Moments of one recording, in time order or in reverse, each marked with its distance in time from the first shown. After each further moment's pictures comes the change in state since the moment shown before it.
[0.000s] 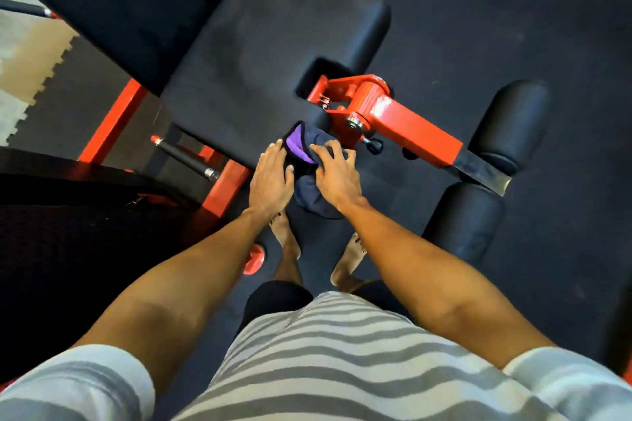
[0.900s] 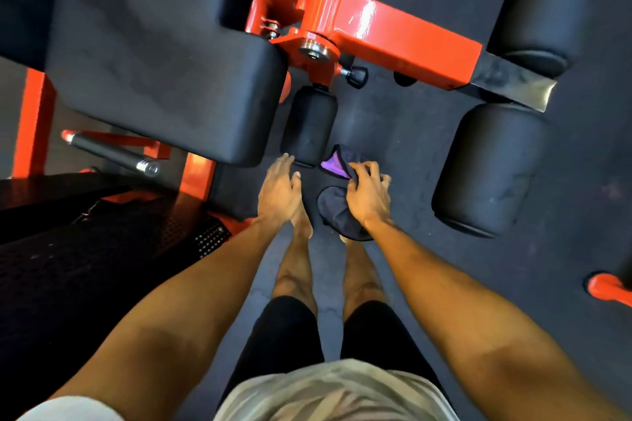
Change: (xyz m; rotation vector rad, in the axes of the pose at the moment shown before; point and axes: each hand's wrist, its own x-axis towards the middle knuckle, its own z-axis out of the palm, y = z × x) left_hand -0.031 -0.032 0.141 -0.053 -0.343 -0.162; right_hand -0.070 0.140 0.121 0.194 -0.049 0.550
